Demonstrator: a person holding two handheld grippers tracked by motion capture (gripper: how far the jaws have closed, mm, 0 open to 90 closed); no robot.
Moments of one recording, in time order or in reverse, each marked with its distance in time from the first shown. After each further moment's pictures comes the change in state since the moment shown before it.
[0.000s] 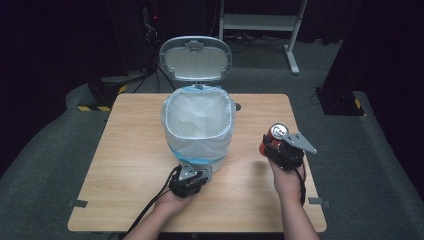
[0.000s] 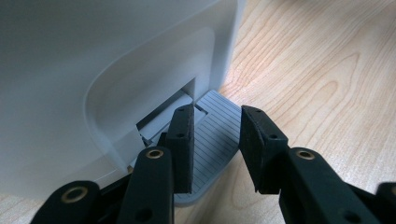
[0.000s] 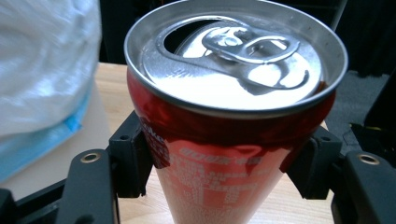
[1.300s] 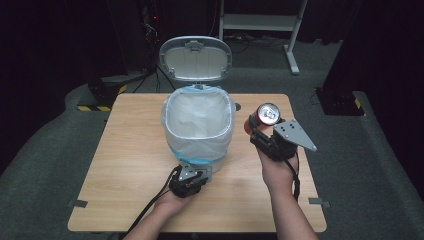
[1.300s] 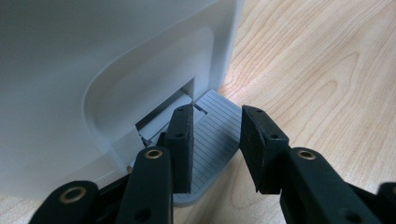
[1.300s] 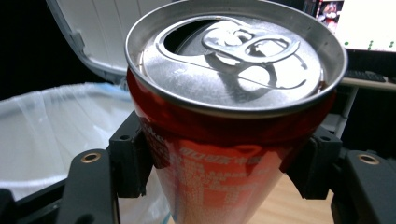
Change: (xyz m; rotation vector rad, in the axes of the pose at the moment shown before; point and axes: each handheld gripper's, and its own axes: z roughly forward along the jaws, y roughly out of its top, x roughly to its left) left arm 0.000 0.000 0.000 0.006 -0.001 0.007; right arm 0.056 0.080 -0.047 -0.271 0.086 -0.075
